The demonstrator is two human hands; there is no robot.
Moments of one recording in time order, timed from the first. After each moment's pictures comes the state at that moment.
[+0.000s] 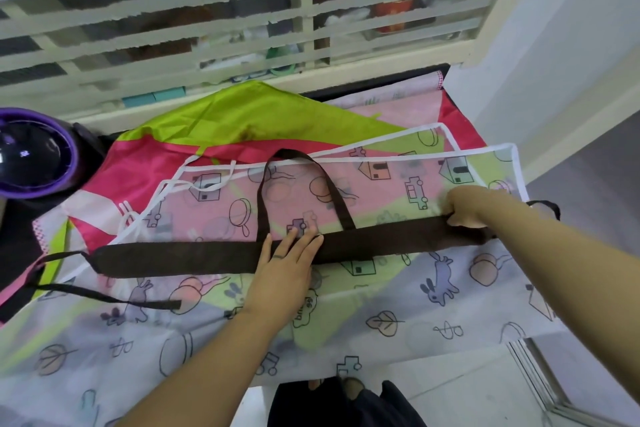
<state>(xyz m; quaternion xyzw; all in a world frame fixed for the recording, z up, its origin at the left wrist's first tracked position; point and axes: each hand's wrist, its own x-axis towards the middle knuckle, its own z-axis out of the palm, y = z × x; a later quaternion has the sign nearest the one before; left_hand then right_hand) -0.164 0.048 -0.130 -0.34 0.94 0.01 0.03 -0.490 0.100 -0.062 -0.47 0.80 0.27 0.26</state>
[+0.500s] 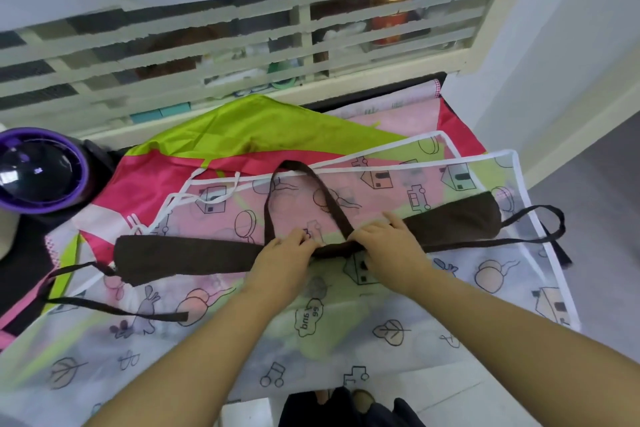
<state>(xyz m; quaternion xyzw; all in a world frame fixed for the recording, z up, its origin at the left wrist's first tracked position) -0.181 0.025 -0.077 -0.35 0.93 0.11 0.09 -0.361 0.108 -0.083 -0.69 0.71 -0.01 0.11</state>
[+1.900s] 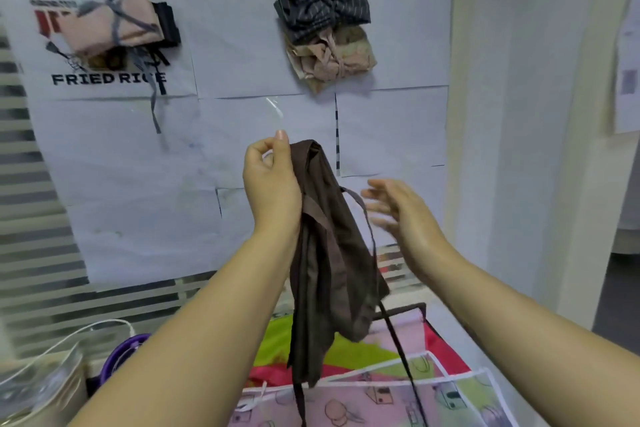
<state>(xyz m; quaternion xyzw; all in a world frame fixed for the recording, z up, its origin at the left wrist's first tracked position) -0.224 0.057 0.341 -0.25 0.52 0.41 -0.71 -0.350 0.127 0.295 -0.47 0.49 -0.68 0.26</state>
